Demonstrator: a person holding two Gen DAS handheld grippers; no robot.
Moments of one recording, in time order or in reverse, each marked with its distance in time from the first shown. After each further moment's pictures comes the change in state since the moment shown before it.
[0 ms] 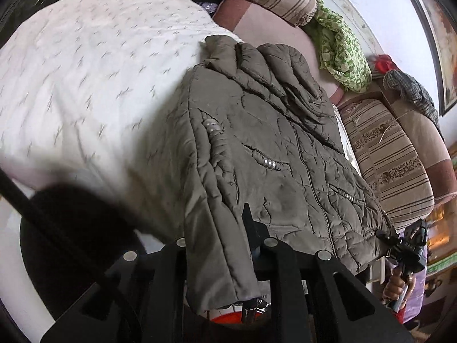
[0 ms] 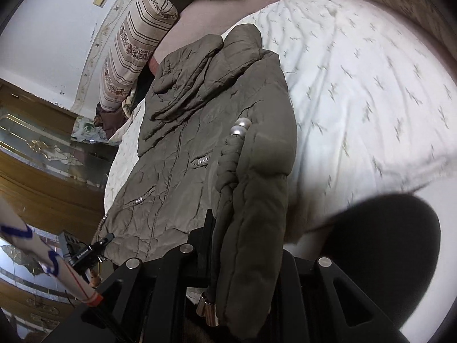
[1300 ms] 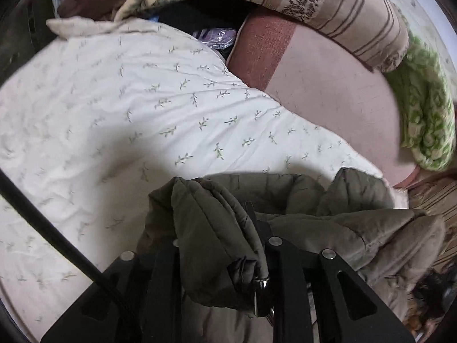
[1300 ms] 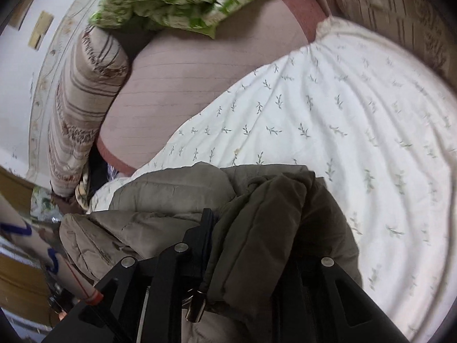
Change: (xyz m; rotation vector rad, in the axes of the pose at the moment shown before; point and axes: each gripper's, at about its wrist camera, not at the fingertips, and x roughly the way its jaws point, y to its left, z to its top) left arm 0.236 -0.072 0.364 -0.081 -0.047 0.263; right arm 0.197 0.048 0.352 0.100 -0.133 -0.146
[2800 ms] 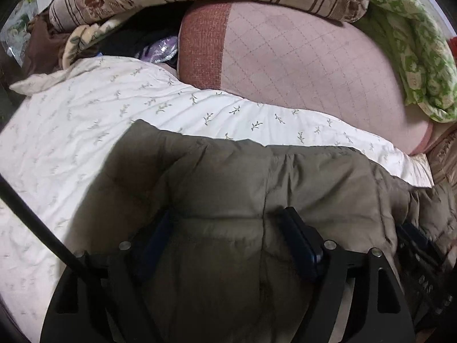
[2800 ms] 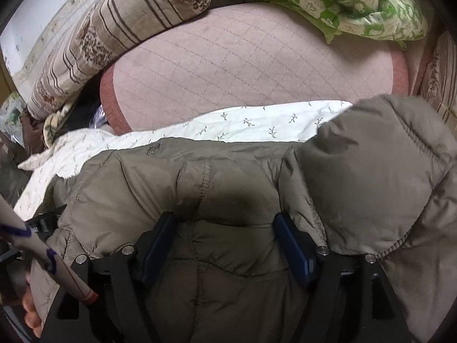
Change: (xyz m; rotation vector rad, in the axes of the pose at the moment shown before) left arm 0.041 -0.091 -0.003 0.250 -0.054 0.112; right arm 0.122 0.113 -0.036 -0.488 -0.072 -0.210
